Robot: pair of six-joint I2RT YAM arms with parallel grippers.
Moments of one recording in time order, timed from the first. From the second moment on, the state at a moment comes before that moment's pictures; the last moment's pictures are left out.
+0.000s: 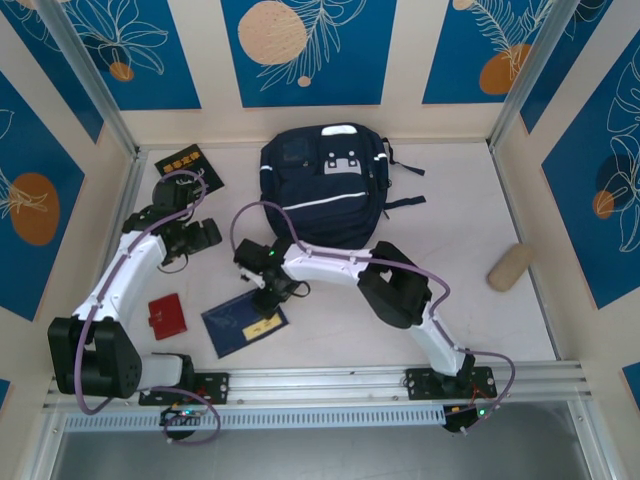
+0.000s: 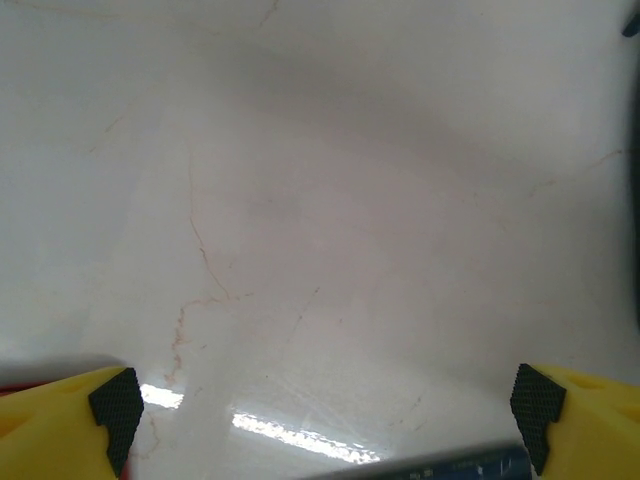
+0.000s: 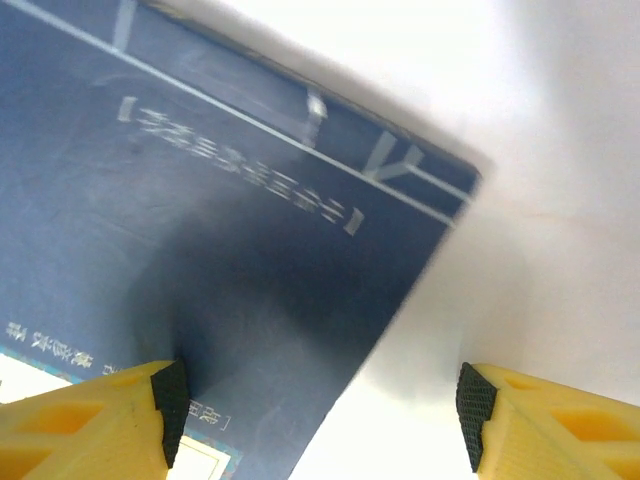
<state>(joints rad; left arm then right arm) -0.07 1.30 1.05 -0.87 -0.05 -0.47 1.06 2.20 1.71 -0.92 -0.02 0.13</state>
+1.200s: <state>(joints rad) -0.26 1.47 0.78 -0.76 0.35 -0.51 0.88 2.03 1.56 -0.86 -0.23 0.61</state>
